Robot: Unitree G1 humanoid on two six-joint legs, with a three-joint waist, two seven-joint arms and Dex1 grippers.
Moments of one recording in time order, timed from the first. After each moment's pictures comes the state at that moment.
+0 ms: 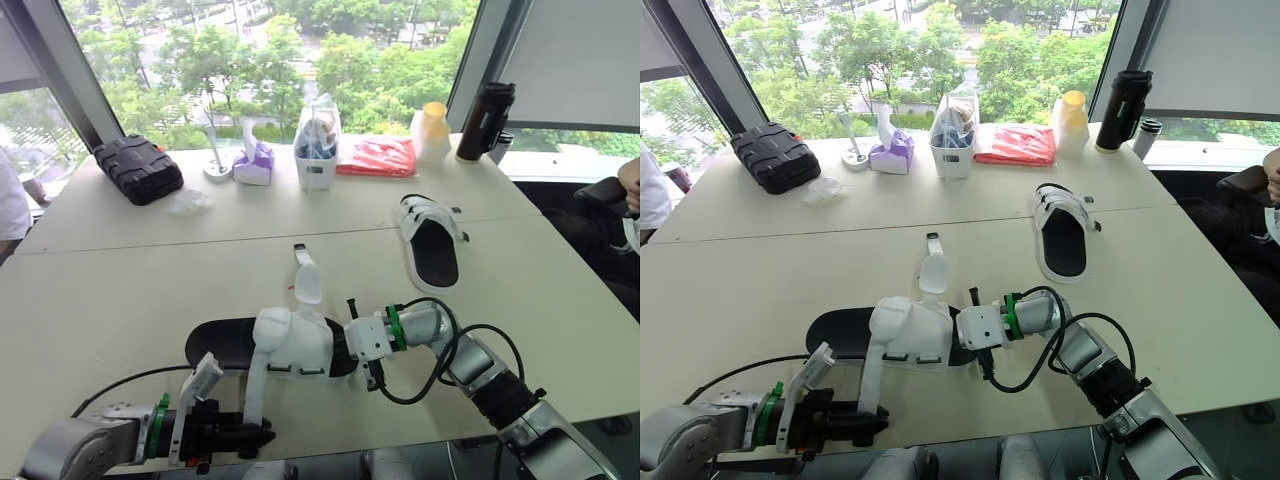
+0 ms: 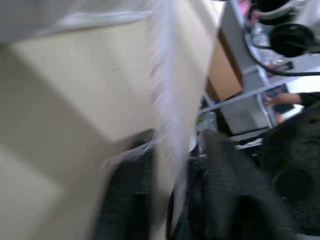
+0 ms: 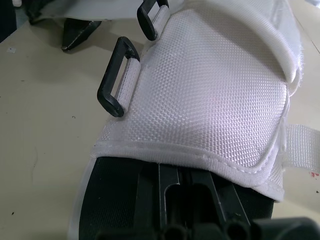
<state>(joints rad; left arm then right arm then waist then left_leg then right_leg) 0.21 0.80 -0.04 -0.34 -0.85 0.84 -1.06 -0.47 -0.49 0.47 0.16 -0.02 -0.30 1.15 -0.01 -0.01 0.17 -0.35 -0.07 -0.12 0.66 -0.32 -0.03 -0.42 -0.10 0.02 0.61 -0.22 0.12</state>
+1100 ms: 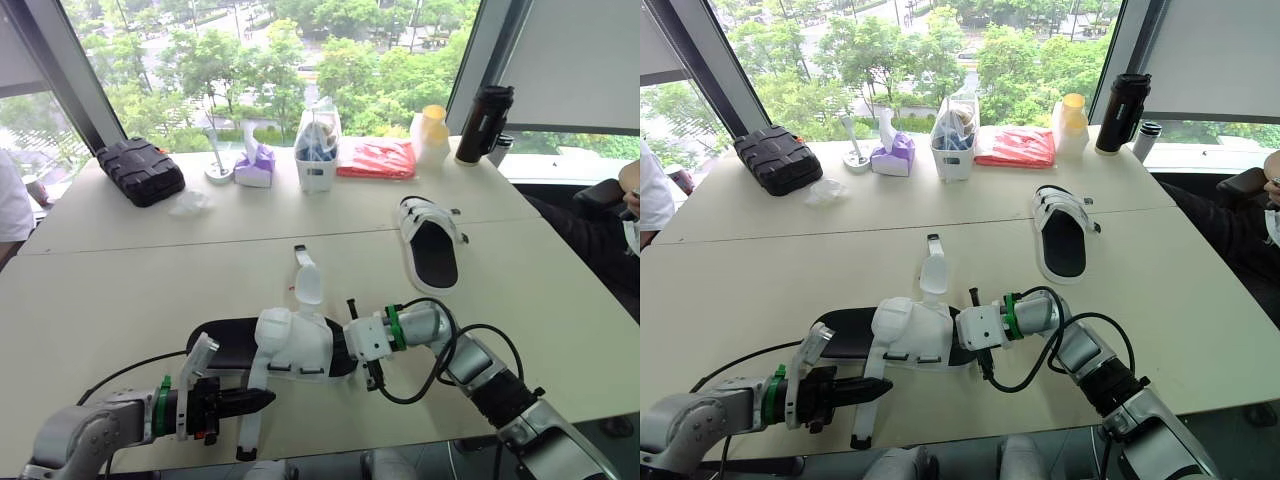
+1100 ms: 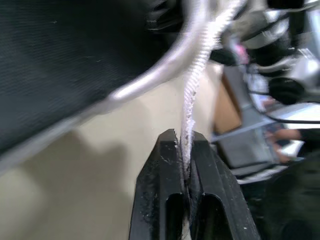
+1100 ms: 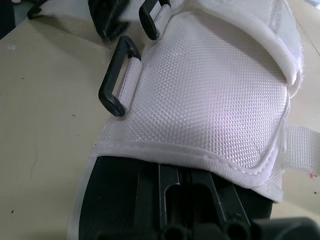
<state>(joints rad) 0.10 0.73 0.07 -0.29 -0.98 1.00 -1.00 -0.47 -0.49 0.48 0.17 -0.03 -0.31 1.14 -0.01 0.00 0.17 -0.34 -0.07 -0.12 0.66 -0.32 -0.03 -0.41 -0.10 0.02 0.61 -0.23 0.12</state>
